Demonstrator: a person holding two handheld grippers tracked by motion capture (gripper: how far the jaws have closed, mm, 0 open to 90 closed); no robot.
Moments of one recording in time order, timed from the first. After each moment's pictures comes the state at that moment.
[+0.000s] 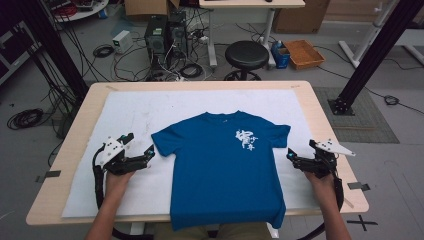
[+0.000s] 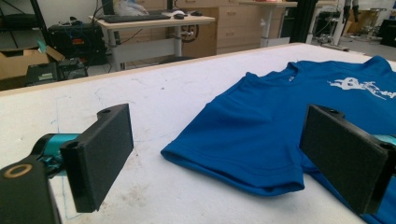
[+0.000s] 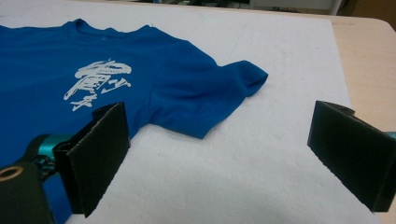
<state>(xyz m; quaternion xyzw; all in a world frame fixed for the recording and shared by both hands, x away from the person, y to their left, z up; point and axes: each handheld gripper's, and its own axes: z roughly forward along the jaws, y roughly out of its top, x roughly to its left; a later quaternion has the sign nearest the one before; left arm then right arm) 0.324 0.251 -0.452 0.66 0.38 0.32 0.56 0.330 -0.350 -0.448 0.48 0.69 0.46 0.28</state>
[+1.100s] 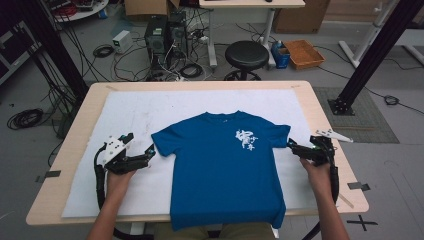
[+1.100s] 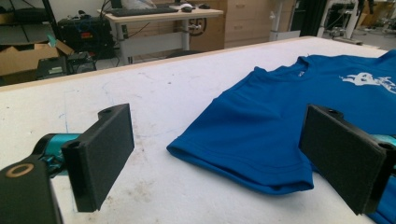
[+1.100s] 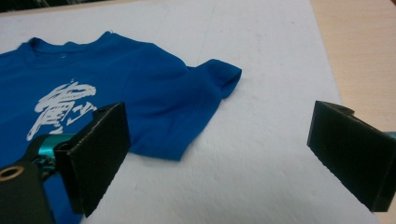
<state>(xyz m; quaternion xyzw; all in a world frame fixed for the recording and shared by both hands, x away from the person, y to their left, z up) 0.326 0.248 -0.451 0.66 0.40 0.33 0.55 0.363 -0.348 -0.438 0.57 0.65 0.43 0.24</state>
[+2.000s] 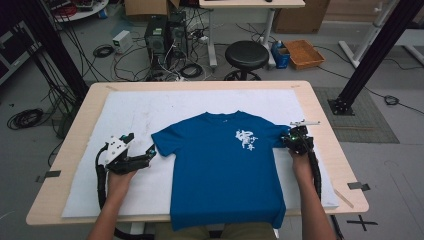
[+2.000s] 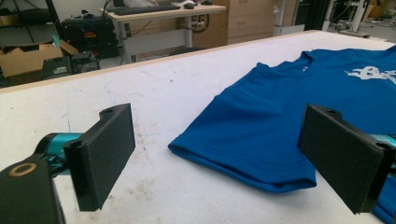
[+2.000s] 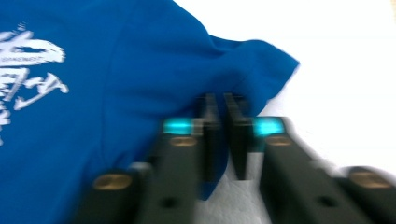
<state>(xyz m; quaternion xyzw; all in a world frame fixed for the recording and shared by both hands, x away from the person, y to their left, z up) 0.326 0.245 -0.451 0.67 0.39 0.33 0.53 0.408 -0.305 -0.447 0.56 0.73 0.32 0.23</state>
